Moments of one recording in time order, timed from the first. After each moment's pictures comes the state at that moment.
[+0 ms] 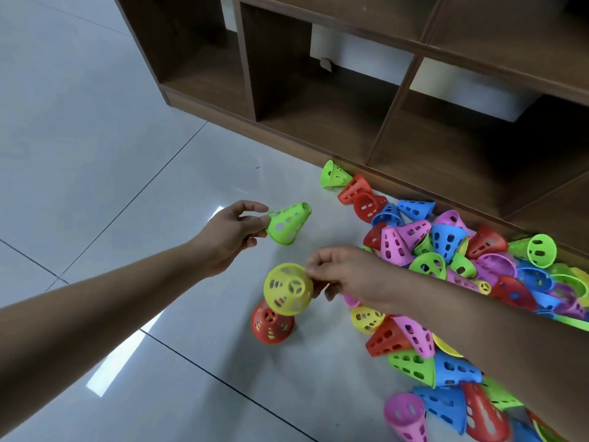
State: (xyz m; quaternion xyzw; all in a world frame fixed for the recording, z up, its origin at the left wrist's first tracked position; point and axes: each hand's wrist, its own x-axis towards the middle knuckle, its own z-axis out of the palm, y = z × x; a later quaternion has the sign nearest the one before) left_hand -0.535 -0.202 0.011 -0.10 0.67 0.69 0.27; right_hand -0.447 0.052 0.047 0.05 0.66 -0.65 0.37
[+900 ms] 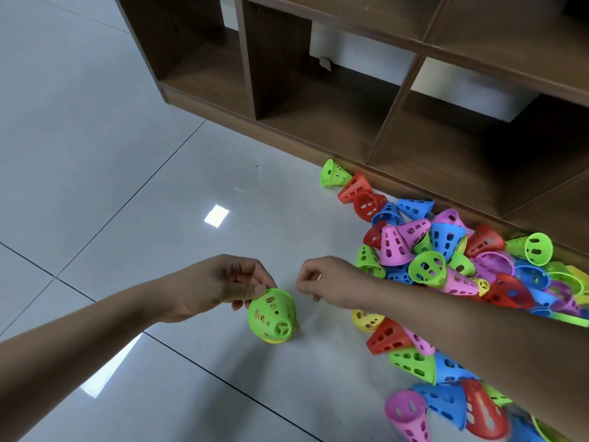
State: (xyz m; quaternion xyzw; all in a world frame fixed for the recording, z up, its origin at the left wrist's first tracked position) left_hand -0.471 -0.245 0.038 0.15 0.70 0.54 0.45; right_hand -0.450 0.028 0.001 0.02 0.84 -0.43 0.33
